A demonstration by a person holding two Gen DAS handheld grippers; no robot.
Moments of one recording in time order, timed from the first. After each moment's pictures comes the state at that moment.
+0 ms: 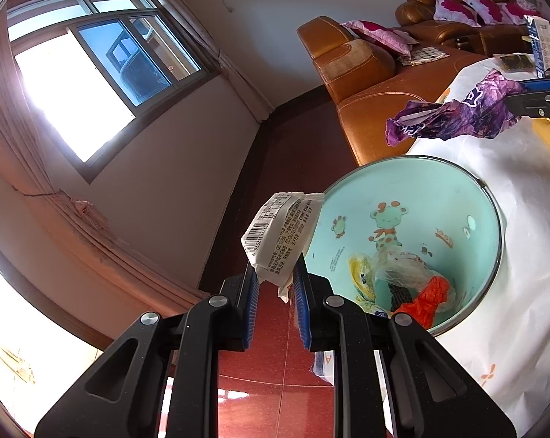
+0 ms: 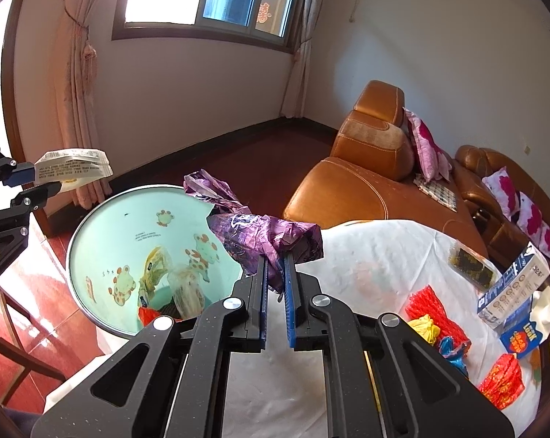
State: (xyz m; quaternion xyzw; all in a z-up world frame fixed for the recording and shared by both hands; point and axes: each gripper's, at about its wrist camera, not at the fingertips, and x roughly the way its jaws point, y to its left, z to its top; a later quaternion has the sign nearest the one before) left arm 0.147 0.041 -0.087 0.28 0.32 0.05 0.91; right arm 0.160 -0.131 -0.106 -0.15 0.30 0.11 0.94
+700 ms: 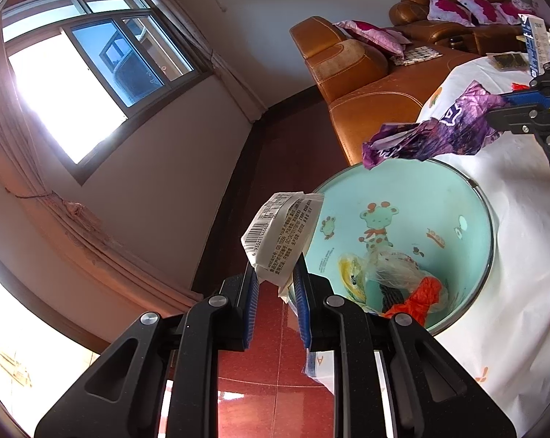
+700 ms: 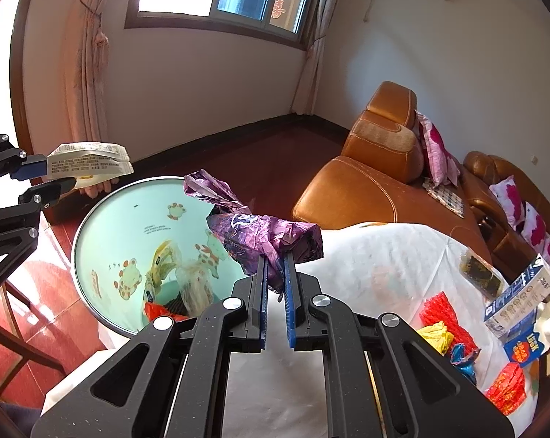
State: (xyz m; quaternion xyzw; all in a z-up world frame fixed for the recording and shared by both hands) left arm 0.149 0.038 -0.087 0.28 0.32 0.03 0.91; right arm 0.163 -0.112 -0.113 -0.16 0.31 0.13 0.93
